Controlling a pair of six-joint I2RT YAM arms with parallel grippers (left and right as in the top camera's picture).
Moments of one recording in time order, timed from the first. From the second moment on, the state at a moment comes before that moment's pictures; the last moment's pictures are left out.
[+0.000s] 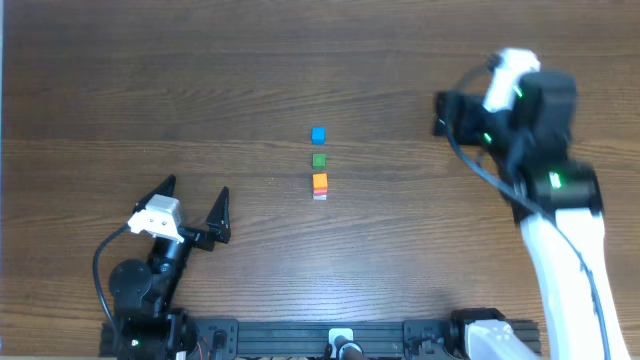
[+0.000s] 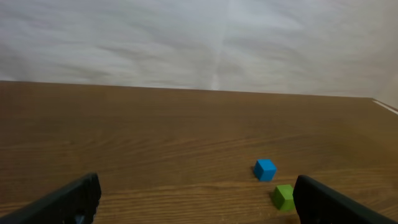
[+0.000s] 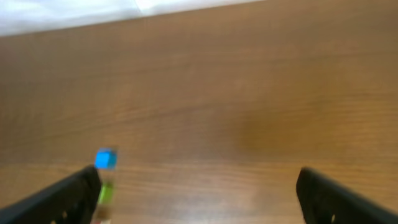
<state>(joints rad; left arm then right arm) 0.01 0.01 0.01 -0.05 0.27 -0.15 0.06 1.22 1.22 -0.72 -0.09 0.16</state>
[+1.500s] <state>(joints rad) 0.01 0.01 0.01 -0.05 0.27 -0.15 0.59 2.21 1.70 -1.03 -0.05 0.59</state>
